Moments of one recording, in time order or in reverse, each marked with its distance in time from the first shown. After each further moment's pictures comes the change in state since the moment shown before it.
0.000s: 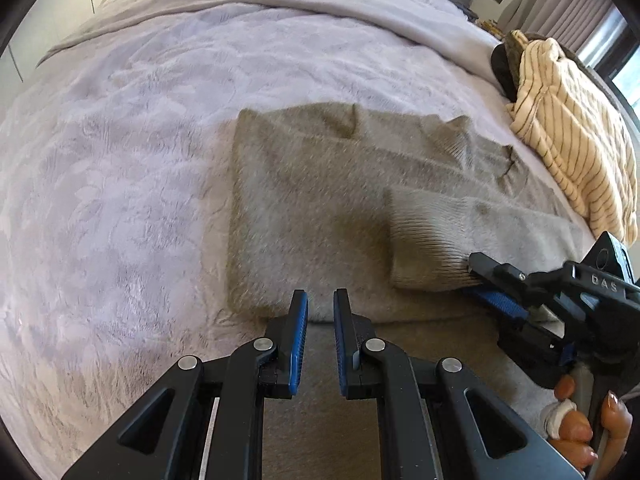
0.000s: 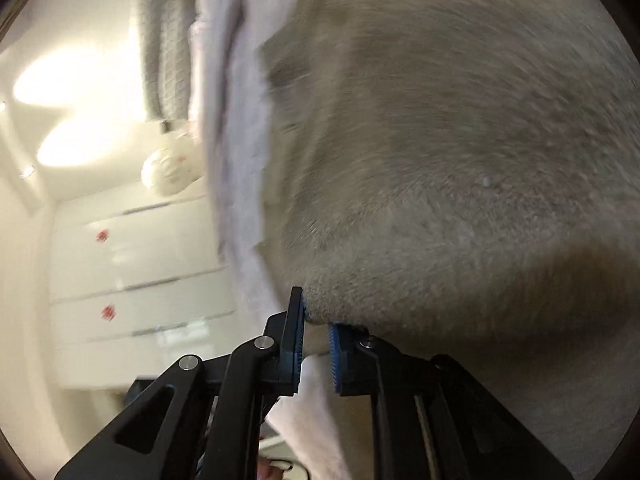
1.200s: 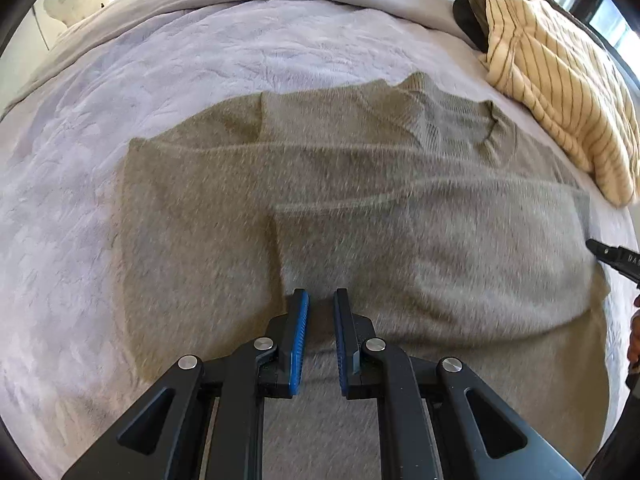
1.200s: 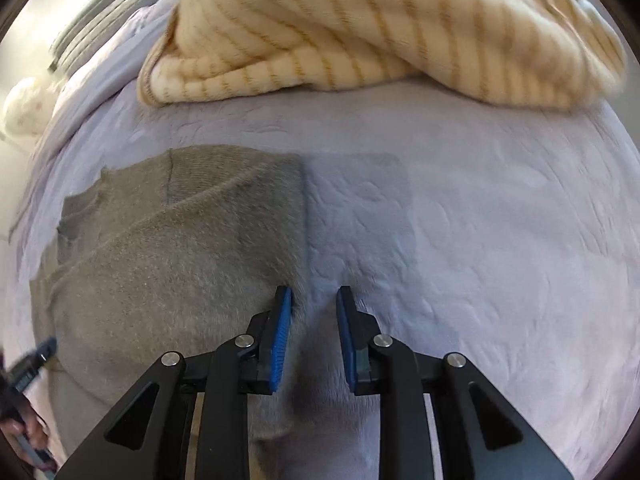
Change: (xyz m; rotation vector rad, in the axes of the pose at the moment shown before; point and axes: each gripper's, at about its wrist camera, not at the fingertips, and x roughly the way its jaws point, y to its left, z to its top) left arm 0.049 -0.062 0.016 0.168 0.063 0.025; right arm -0.225 -0.019 0.102 -0.408 -0.270 -0.907
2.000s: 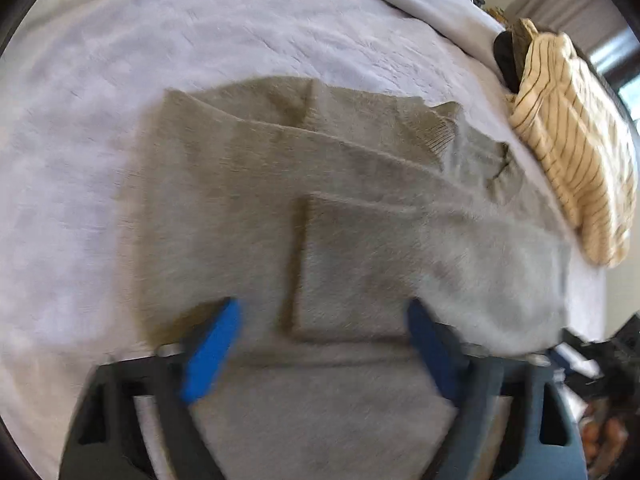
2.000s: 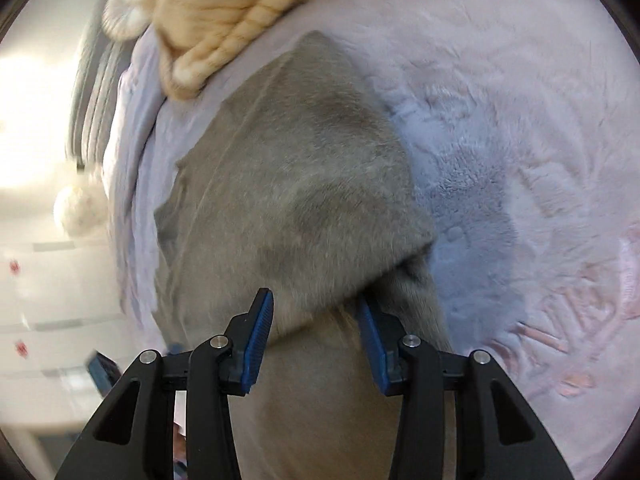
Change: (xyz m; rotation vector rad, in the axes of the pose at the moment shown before) left arm 0.000 0.032 0.009 -0.246 0.077 -0.158; right arm 0.019 0.026 -0.052 0.464 0.162 0.424
